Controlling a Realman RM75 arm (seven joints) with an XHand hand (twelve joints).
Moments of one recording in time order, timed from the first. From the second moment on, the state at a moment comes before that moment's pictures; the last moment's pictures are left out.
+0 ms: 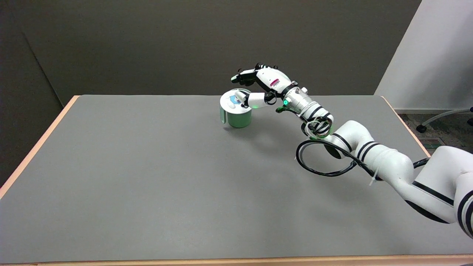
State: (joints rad) arm 0.76 -1.09 0.77 -0.61 0.41 -0.61 -2.34
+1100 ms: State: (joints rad) arm 0.78 -1.14 0.77 -0.52 0.41 -0.59 -2.35
